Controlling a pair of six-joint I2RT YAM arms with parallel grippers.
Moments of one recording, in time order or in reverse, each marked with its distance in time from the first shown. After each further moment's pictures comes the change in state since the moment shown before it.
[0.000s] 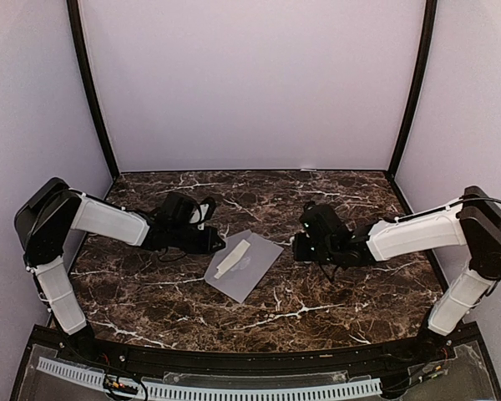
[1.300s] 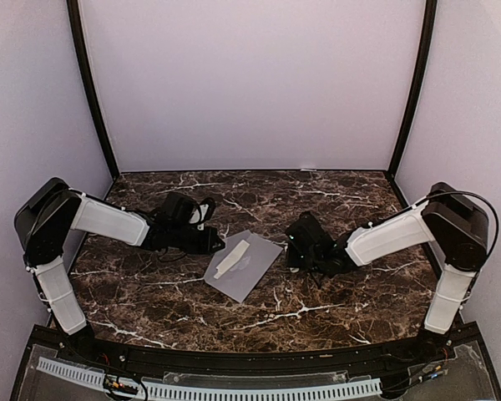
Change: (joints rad) left arm 0.000 -0.001 -0.001 -0.008 -0.006 -0.001; right arm 0.027 0.196 0.039 0.082 0.126 0.083
